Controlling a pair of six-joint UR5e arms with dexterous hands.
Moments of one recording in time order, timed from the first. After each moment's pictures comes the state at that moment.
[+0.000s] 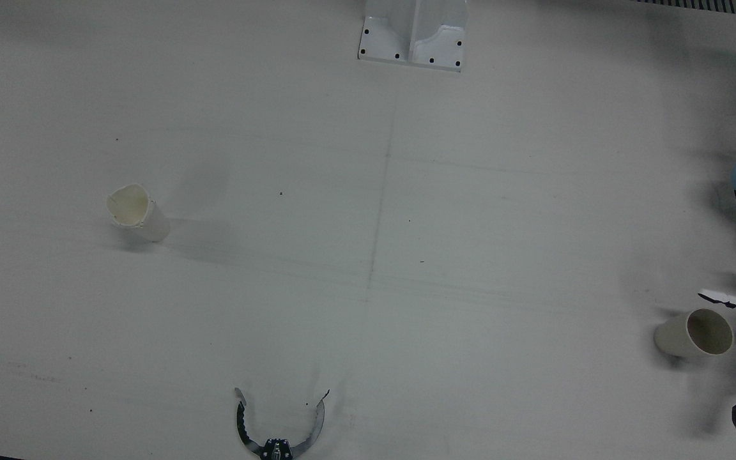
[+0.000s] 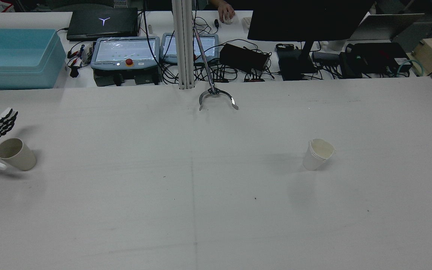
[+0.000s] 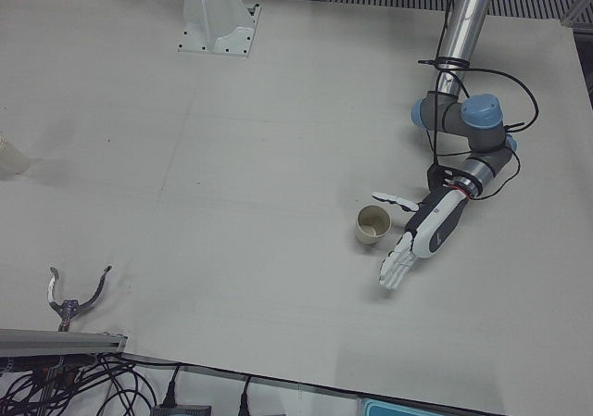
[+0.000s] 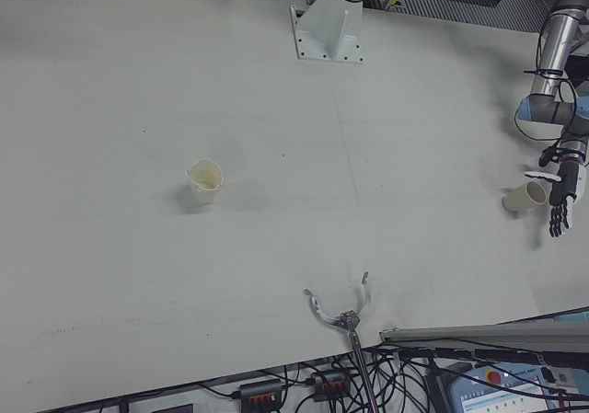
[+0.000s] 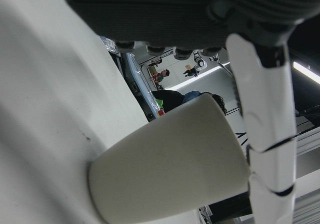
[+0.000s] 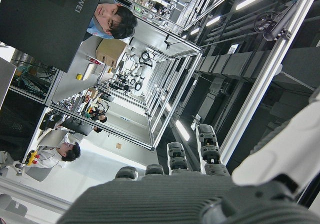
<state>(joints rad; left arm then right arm) -1.01 -1.69 -1.11 -0.72 1.51 0.56 1.72 -1.85 2.40 -3.65 -1.50 -0.41</state>
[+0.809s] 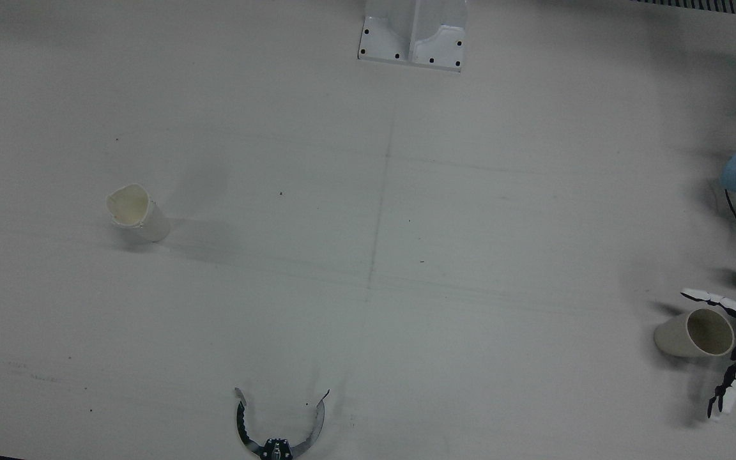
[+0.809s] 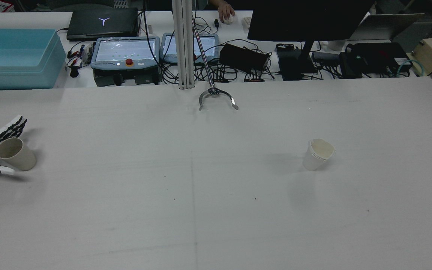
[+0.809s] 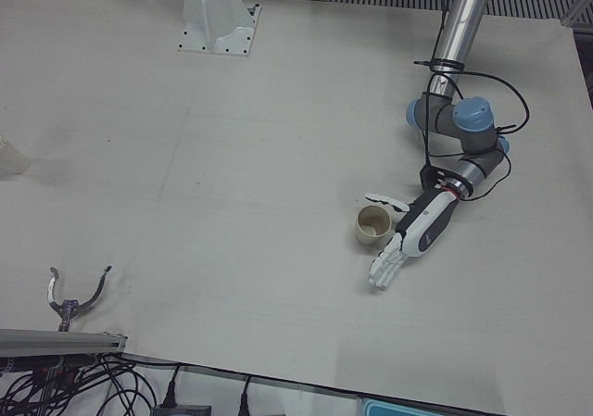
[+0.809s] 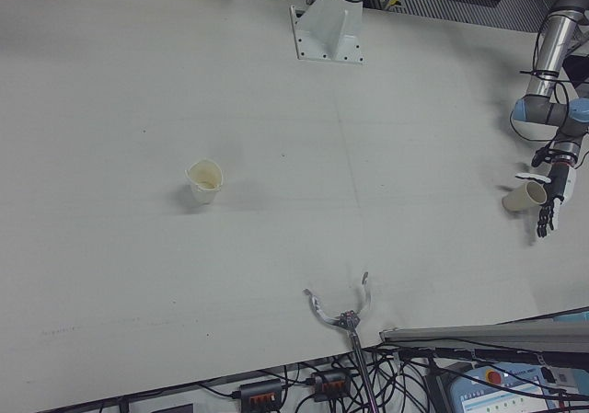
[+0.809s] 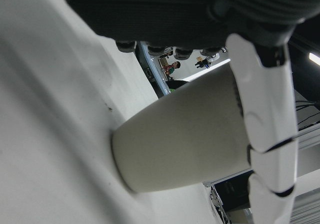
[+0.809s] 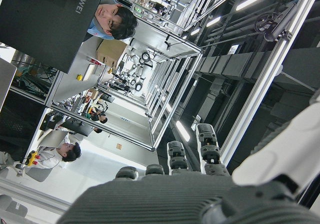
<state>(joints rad) -0.98 -1.70 -1.11 -0.68 1.52 0.56 1.71 -1.85 2.40 -3.65 -1.49 -0.41</state>
